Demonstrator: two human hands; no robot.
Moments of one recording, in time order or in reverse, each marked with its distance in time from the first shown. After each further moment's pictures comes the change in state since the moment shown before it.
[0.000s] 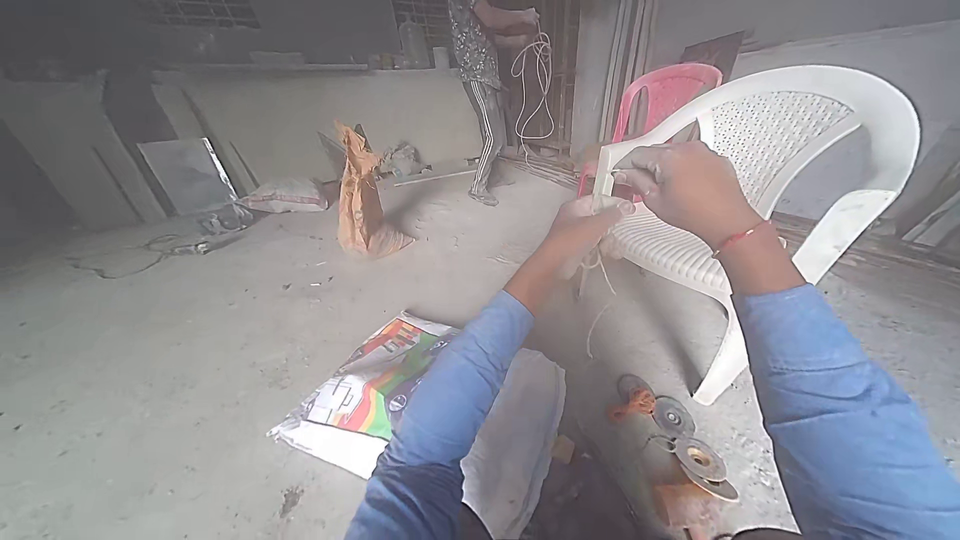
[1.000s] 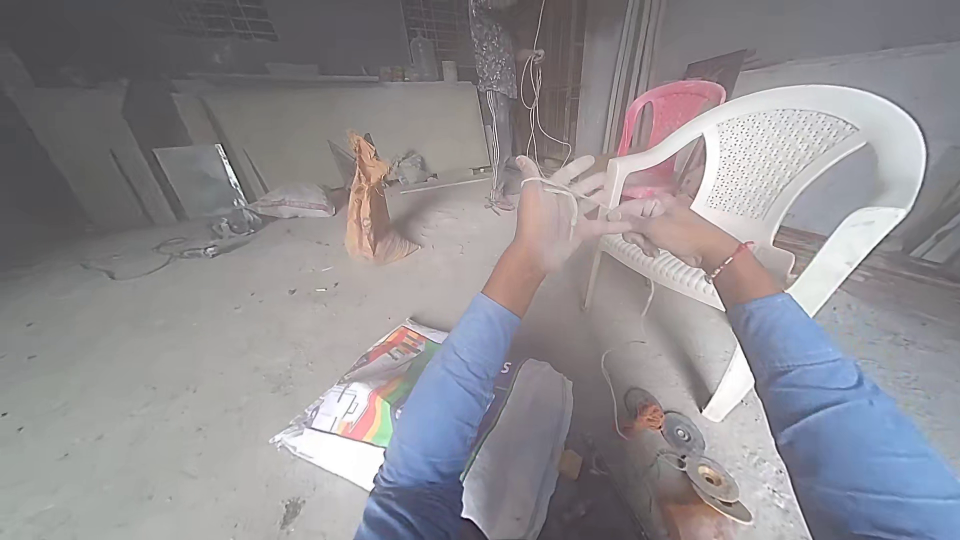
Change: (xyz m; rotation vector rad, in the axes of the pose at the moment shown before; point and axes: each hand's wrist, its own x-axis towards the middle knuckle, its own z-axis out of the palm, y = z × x) left_hand -0.015 0.059 -0.024 -0.375 0.002 0.055; right_hand -0.007 0.009 0.043 0.989 -0.380 0.234
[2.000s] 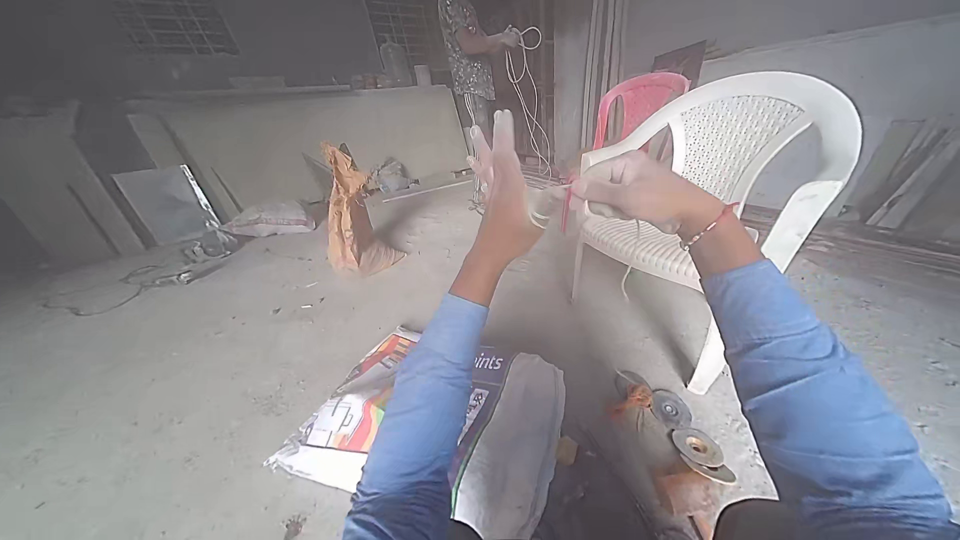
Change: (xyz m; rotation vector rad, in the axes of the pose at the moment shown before) left_hand 0.004 0.001 -0.033 1.364 0.129 0.900; right_hand -0.018 -0.059 -0.003 -0.022 -0.130 -0.260
